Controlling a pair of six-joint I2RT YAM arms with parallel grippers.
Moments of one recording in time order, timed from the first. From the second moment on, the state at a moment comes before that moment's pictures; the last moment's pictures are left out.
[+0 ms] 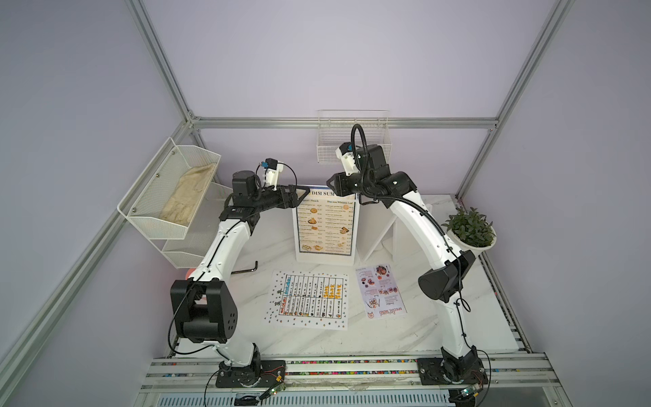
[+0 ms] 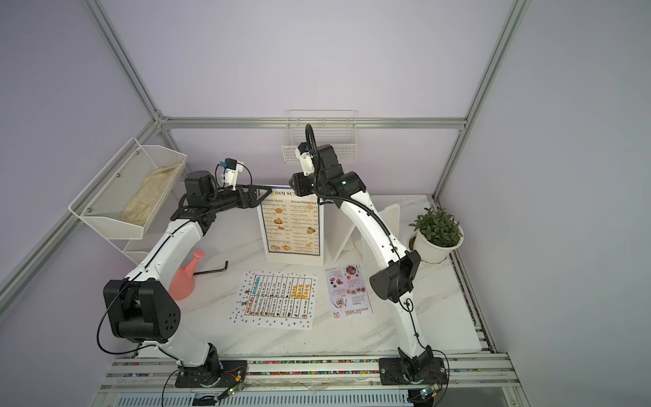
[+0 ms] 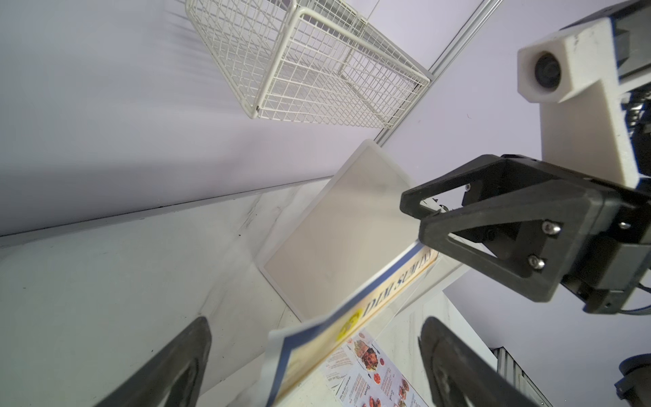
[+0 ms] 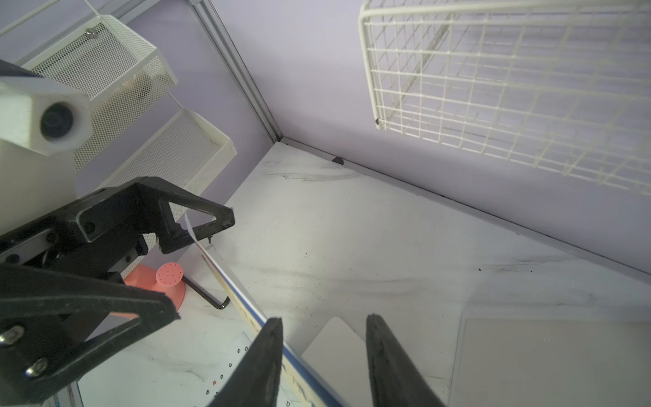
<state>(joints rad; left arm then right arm) -0.03 1.62 1.48 -0.16 0.79 -0.31 0.57 2.19 2.56 -0.86 -0.20 0.21</state>
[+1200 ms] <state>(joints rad) -0.03 1.60 1.47 -0.17 0.77 -0.31 0.57 2.19 2.57 -0.87 -0.17 0.18</state>
